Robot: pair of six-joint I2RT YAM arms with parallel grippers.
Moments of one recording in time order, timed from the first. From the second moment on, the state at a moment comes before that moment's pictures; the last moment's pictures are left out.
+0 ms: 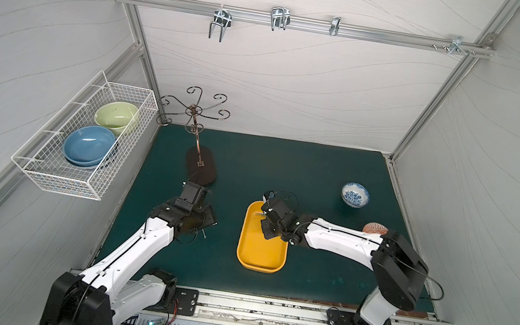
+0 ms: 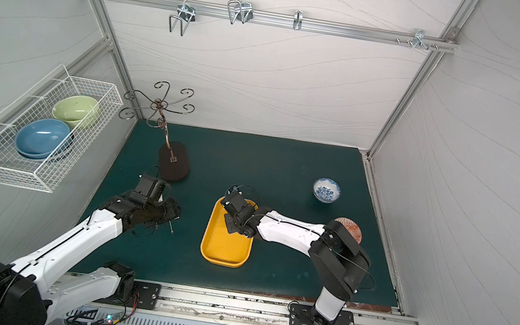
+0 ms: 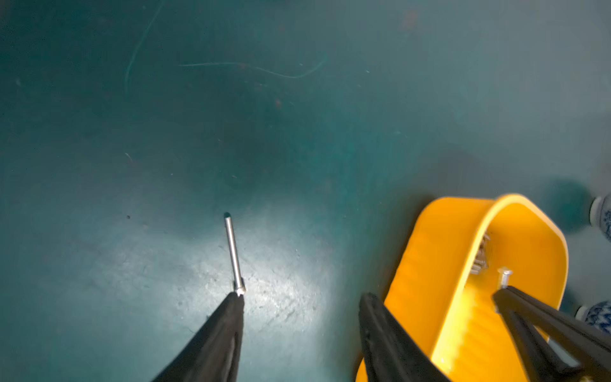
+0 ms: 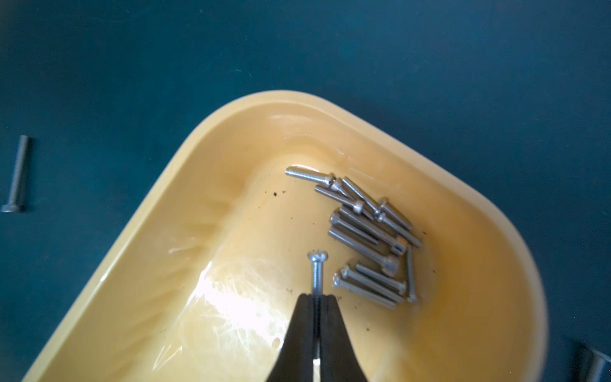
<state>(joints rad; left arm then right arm) -0.30 0.99 0.65 -0.70 0.02 -0.76 1.03 1.67 1.03 -0.32 0.24 0.39</state>
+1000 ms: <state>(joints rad) -0.80 0.99 0.76 -0.53 -0.03 -0.47 0.61 1.40 0.62 -0.23 0.19 0.50</state>
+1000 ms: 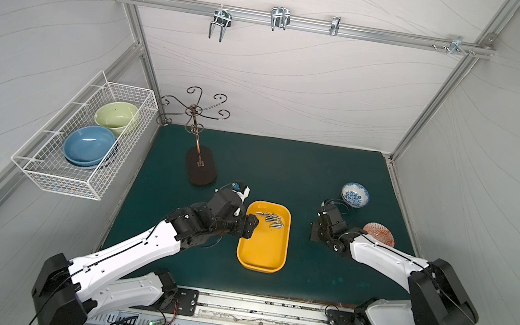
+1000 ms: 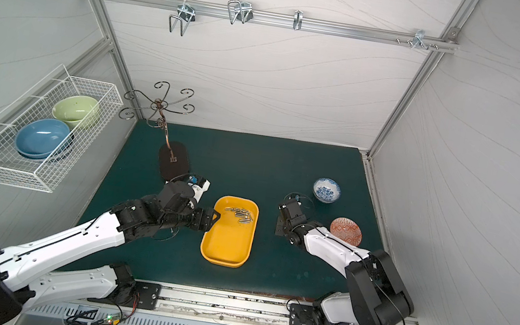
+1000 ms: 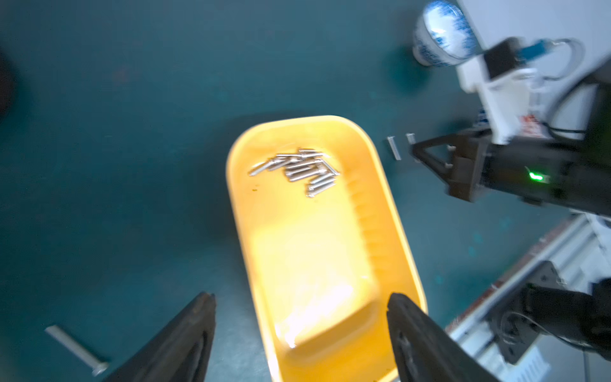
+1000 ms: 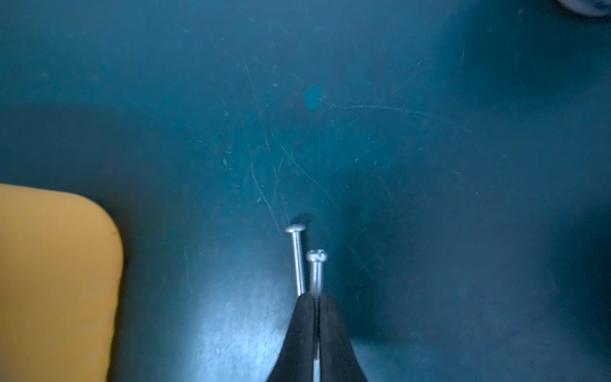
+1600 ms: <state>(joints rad) -0.84 1.29 0.93 -0.58 0.02 -0.13 0.54 1.47 0.58 -0.06 0.08 0.50</state>
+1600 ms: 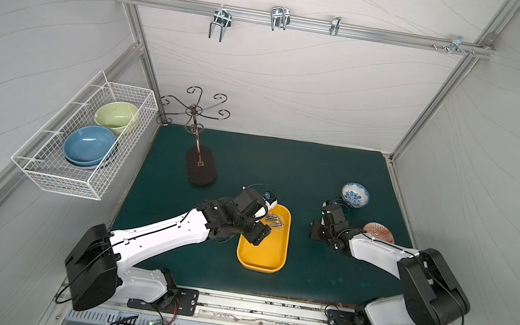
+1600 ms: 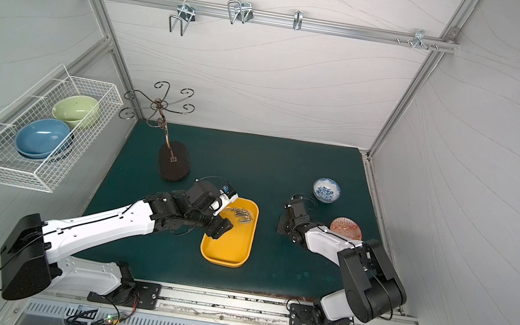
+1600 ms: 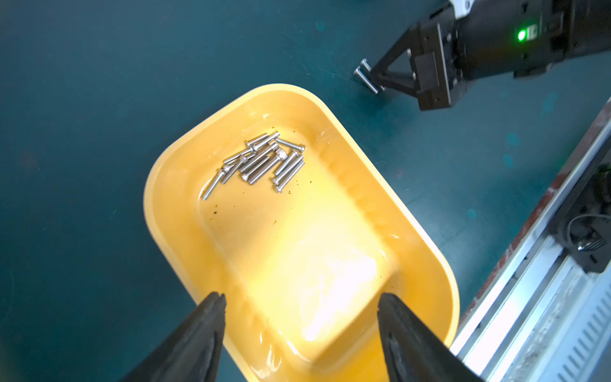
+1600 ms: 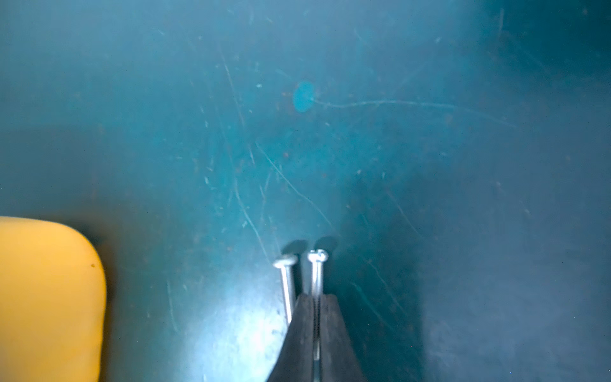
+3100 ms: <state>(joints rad) -0.84 1.76 1.05 -0.42 0.13 0.12 0.55 1.36 0.43 0.09 0.08 0.48</state>
